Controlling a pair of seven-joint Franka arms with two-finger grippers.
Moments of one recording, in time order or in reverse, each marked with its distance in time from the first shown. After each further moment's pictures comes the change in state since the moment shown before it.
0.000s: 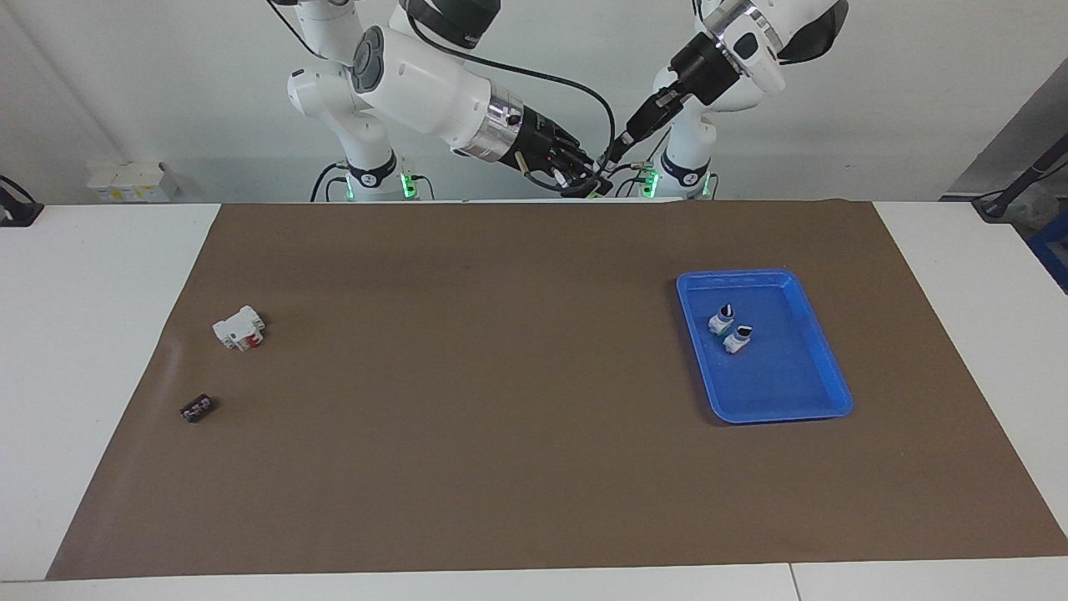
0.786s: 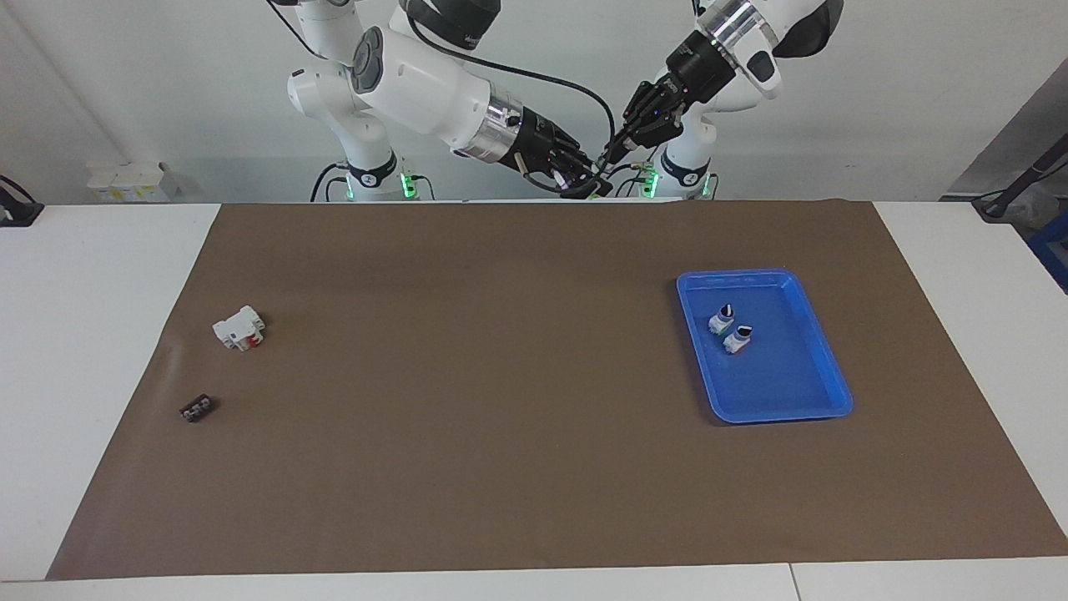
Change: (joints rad) left arm 0.000 -0.001 -0.010 0.001 0.020 0.029 -0.556; right arm 0.000 0.001 0.000 0.001 0.000 0.009 0.001
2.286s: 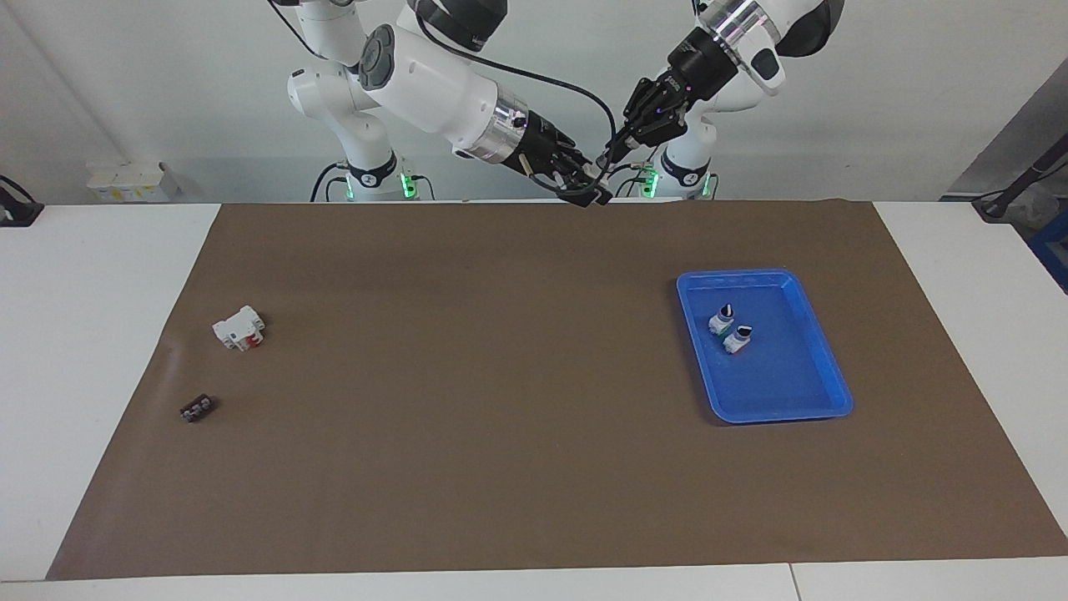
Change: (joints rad) left arm 0.000 0.000 0.000 0.006 0.000 0.019 -0.035; right arm 0.000 -0.008 0.002 0.000 -0.083 -0.032 0.000
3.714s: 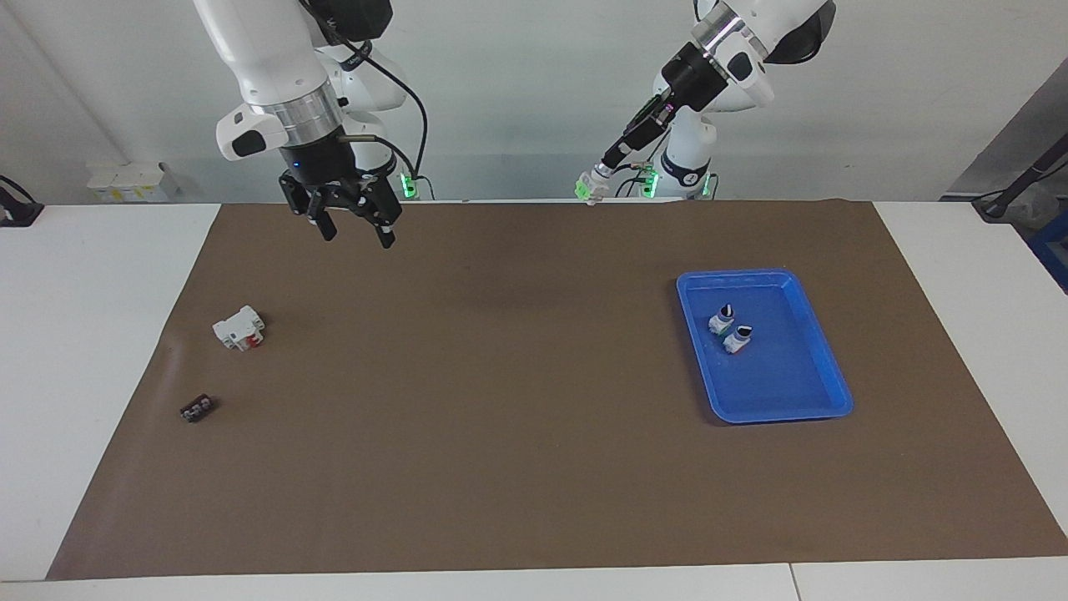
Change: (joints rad) left arm 0.001 -0.065 0.001 -0.122 0.011 -0.045 0.555; right arm -0.318 -0.123 -0.015 0.004 -0.794 -0.196 -1.191
